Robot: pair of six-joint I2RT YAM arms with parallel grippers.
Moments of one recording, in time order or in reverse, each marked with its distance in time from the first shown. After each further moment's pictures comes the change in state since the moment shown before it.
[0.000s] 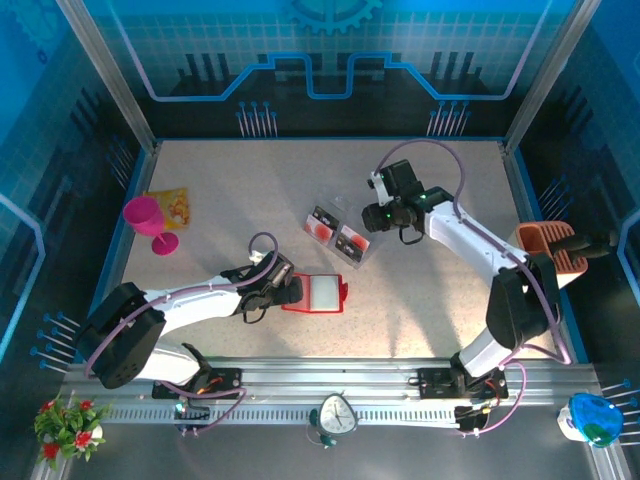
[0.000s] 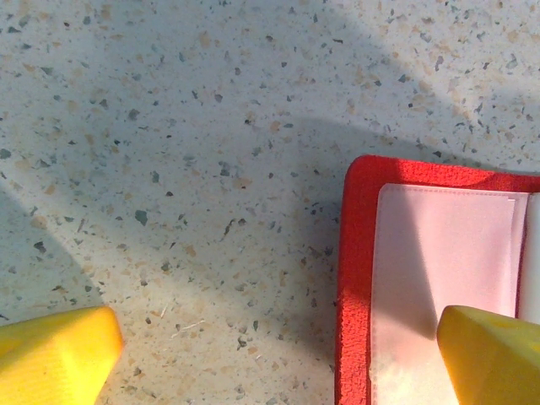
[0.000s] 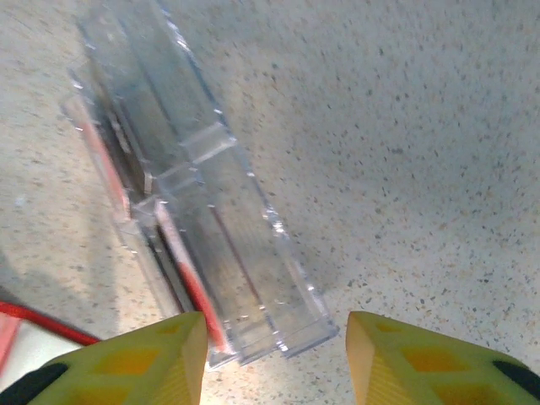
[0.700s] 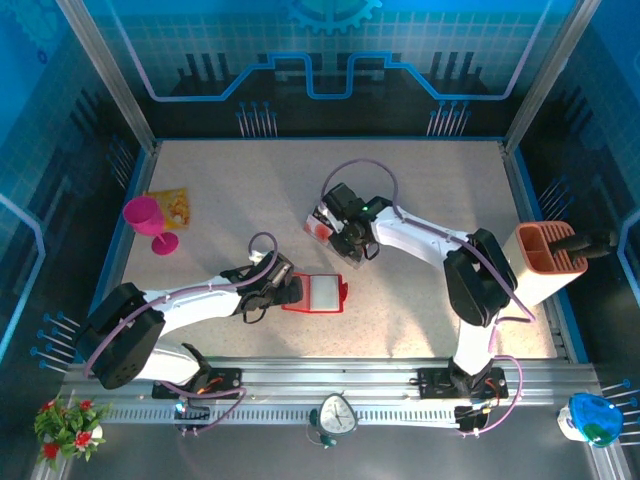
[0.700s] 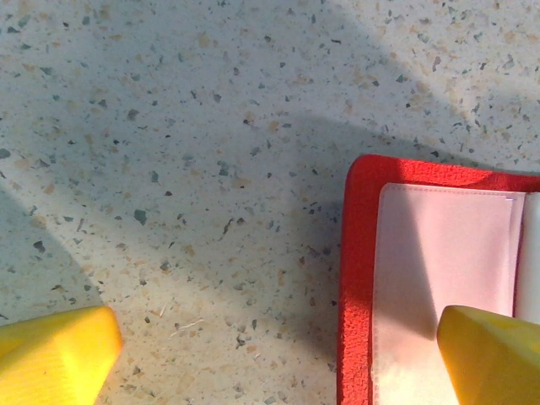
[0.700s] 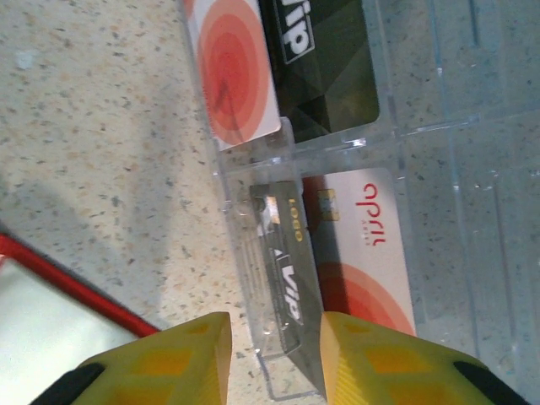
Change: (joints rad) left arm 0.000 -0.004 0.000 0.000 0.000 0.000; right arm 0.241 0.266 0.124 -0.093 0.167 -0.106
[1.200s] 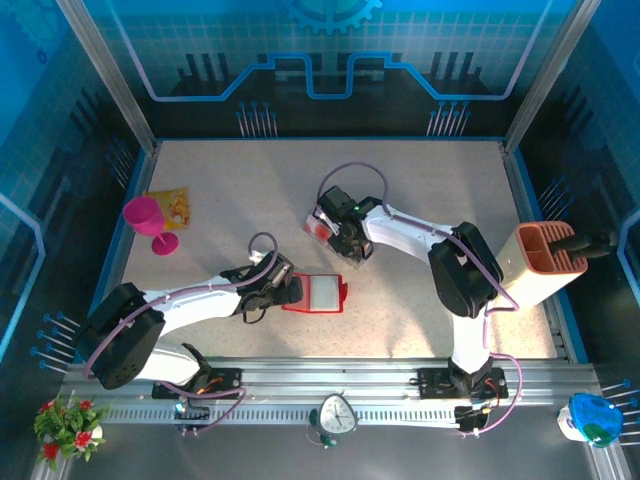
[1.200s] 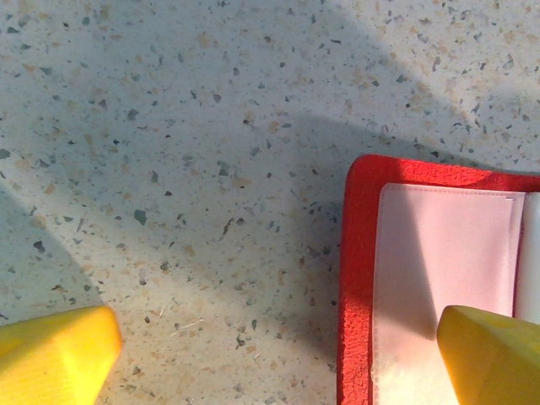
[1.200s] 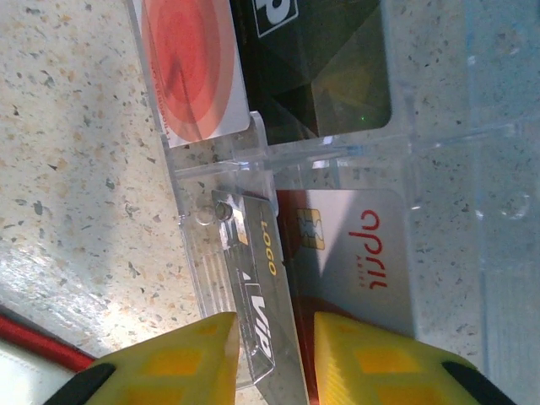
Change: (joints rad) left arm 0.000 0.000 0.000 0.000 0.000 0.000; right arm 0.000 0.092 0.040 -0.016 0.064 -0.034
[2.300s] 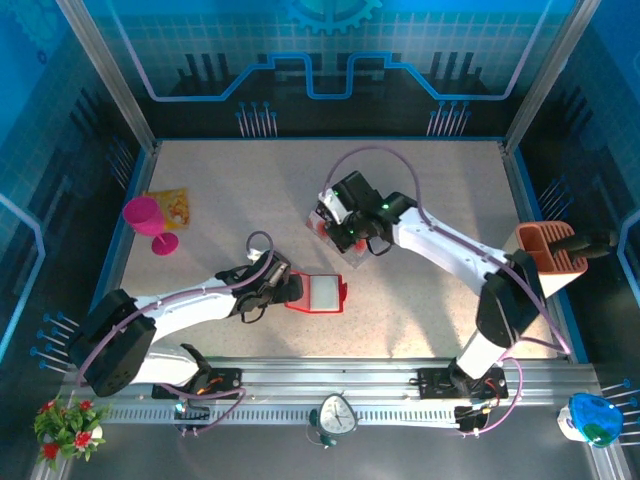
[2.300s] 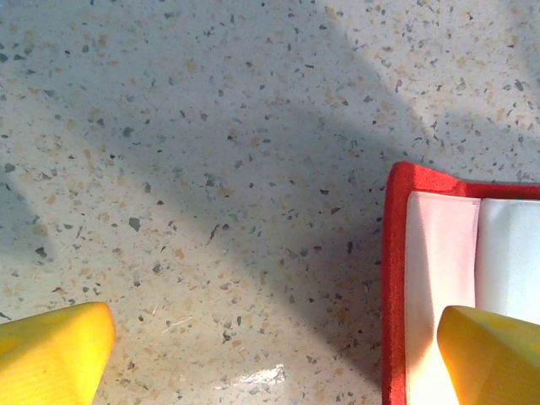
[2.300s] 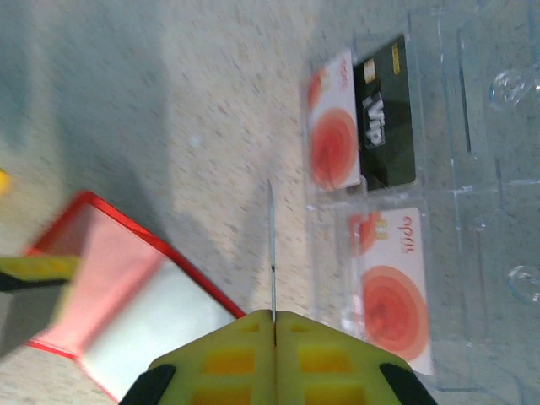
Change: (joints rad) left arm 0.000 -0.054 -0.005 0.000 0.009 0.005; right arm 0.011 -0.316 -0.061 0.045 -0.253 0.057
